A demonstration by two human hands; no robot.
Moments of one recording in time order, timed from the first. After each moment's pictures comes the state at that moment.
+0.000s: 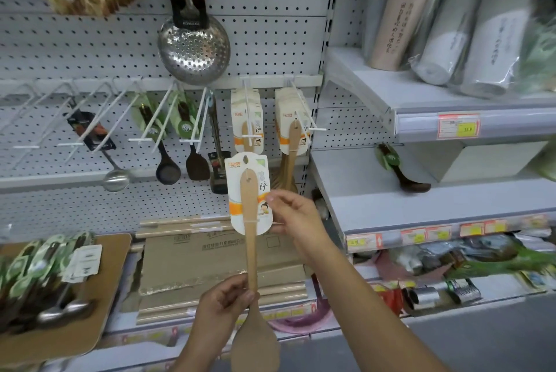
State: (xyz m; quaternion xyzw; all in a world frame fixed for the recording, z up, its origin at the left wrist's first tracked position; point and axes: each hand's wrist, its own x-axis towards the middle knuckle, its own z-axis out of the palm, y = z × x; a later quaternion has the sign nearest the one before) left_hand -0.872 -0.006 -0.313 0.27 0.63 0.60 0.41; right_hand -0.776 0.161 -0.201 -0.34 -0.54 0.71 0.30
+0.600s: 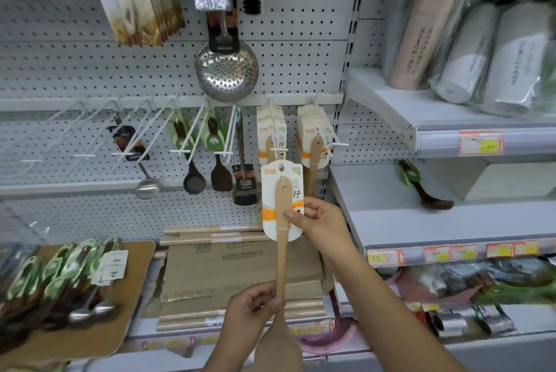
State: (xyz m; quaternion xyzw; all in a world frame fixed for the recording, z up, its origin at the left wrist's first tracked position) left_hand -0.867 -0.003 -0.308 0.26 0.63 0.60 0.41; right_hand -0.775 0.156 -0.190 -0.32 -0.60 0.66 0.33
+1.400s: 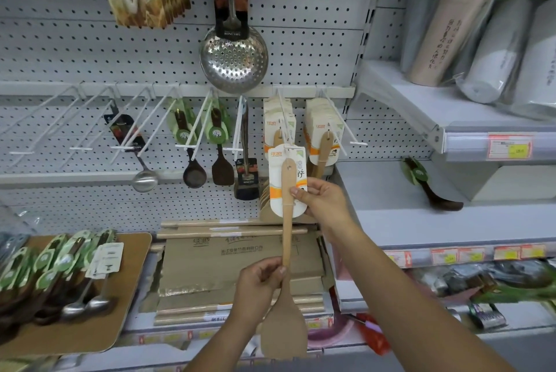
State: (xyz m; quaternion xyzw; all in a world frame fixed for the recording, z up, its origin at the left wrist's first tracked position) left_hand -0.892 0.042 -0.311 0.24 0.62 0.62 0.42; right_hand -0.822 0.211 -0.209 -0.38 -0.57 0.65 0.33
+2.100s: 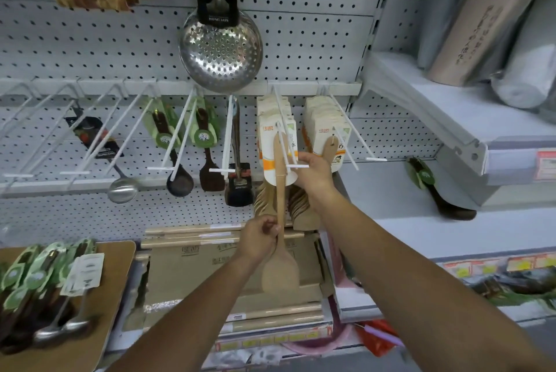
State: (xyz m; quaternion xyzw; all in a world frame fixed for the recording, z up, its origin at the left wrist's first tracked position) left_hand -0.981 0.183 -0.332 0.34 0.70 0.51 0.38; right_hand -0.904 0.307 -0.216 -0.46 -0.57 0.59 0.35
